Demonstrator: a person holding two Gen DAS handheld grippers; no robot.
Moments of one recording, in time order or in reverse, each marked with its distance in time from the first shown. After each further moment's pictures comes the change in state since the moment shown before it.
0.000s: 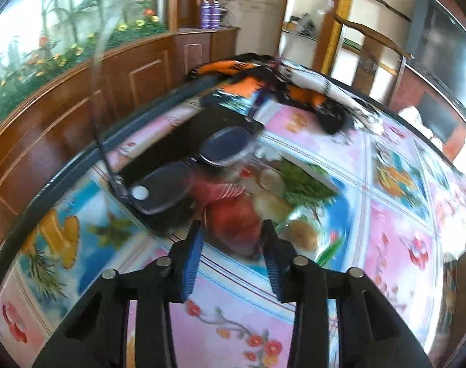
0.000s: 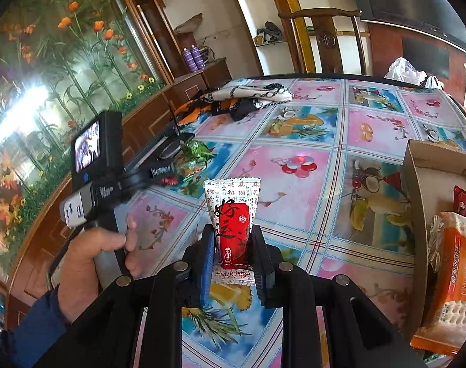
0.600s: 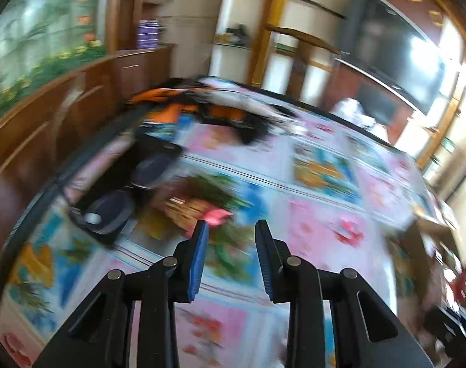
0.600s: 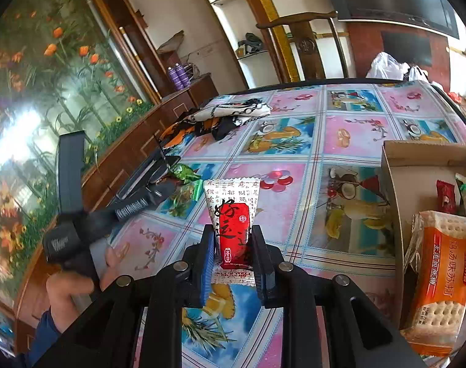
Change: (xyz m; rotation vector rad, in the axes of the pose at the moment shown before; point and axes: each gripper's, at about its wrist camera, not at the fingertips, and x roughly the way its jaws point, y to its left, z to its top) left arm -0.032 -0.015 0.008 0.112 -0.070 -0.217; right arm -0.016 -0.024 0.009 0.096 -0.060 -0.014
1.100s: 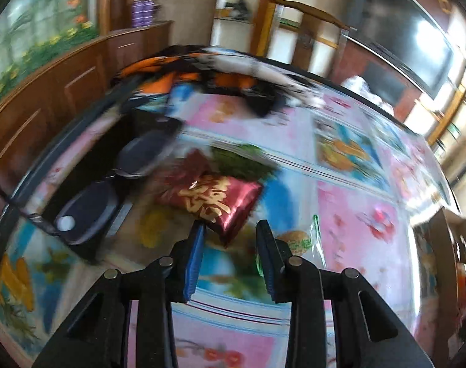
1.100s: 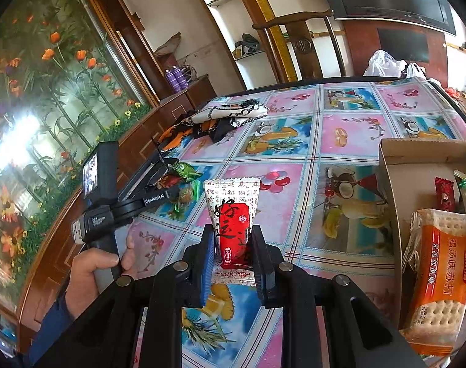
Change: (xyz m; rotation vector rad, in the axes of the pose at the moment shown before) left arm 0.044 -0.009 -0.006 0.072 0.116 -0.059; right arm 0.000 -0.002 0.000 0.011 -0.005 -0.002
